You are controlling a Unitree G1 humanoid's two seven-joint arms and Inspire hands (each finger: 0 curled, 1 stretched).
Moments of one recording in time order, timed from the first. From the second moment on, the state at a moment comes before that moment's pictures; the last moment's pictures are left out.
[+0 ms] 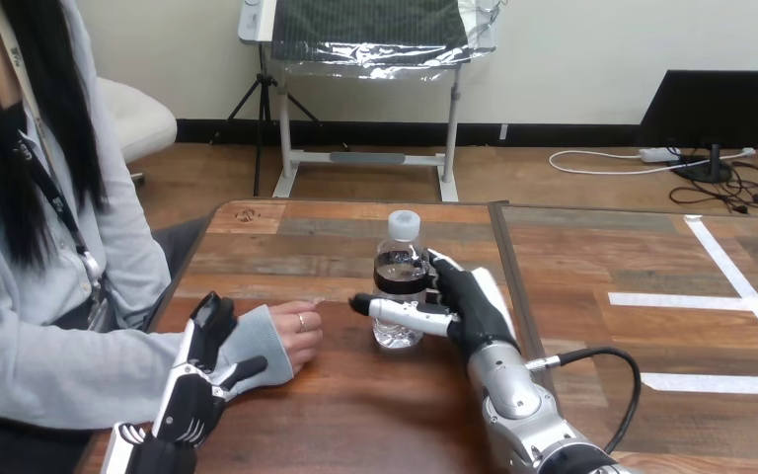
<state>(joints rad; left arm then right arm) 0.35 0.15 -0.01 0.51 -0.14 -1.33 -0.30 -0.72 0.08 -0.09 1.37 -0.26 -0.32 -0.17</state>
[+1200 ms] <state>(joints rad) 0.36 0.14 -0.03 0.51 -0.14 -1.34 -0.28 -0.72 0.08 -0.13 1.38 -0.20 -0.27 -0.27</state>
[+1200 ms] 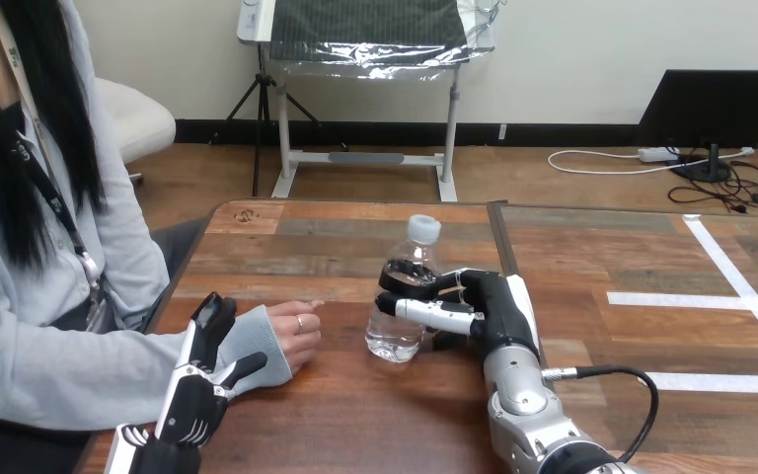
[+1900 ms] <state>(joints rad) 0.35 0.14 -0.02 0.55 -0.11 -1.38 -0.25 -0.72 0.08 -0.17 1.38 -0.16 -0.28 -0.25</state>
